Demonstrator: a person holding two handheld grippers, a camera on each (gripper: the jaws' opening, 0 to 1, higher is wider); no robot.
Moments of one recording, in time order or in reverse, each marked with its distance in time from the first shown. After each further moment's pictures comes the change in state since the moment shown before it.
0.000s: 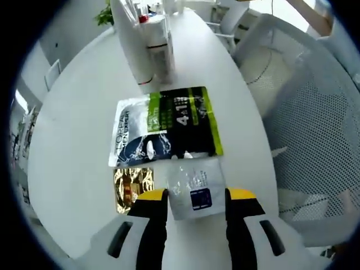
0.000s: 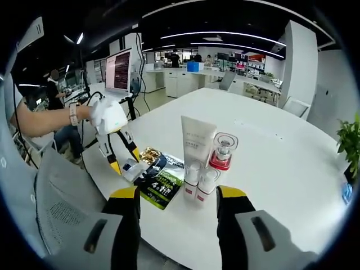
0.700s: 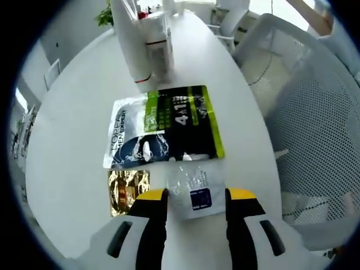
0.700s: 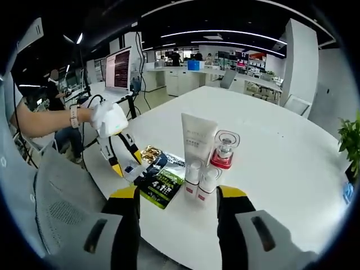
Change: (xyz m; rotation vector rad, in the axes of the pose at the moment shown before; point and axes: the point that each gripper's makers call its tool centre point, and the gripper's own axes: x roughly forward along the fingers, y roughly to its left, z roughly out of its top) left arm 0.009 -0.002 0.001 -0.004 -0.037 -0.001; right arm 0.005 0.000 -0.004 0.004 0.014 0.011
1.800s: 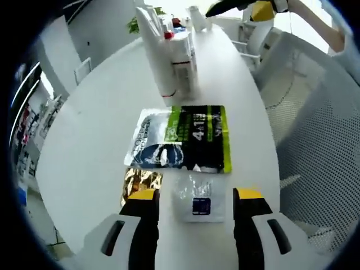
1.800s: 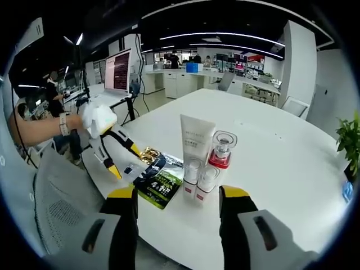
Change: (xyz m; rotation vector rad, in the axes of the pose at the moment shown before) left arm -0.026 0.007 0.018 -0.183 -0.179 0.225; right arm -0.006 0.000 0.000 0.003 -0.028 -0.019
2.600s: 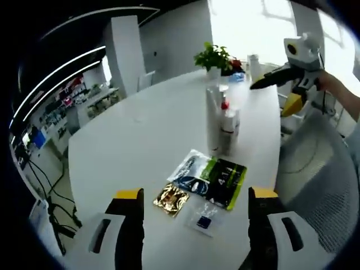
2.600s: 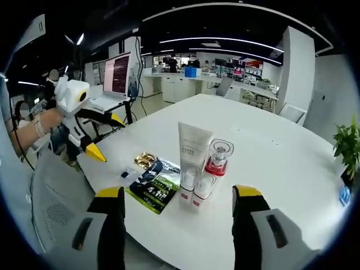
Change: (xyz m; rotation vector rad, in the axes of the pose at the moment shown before) left arm -0.086 0.016 0.047 -0.300 -0.256 0.295; right arm 0.000 -0.003 0.011 -0.026 -0.032 -0.029
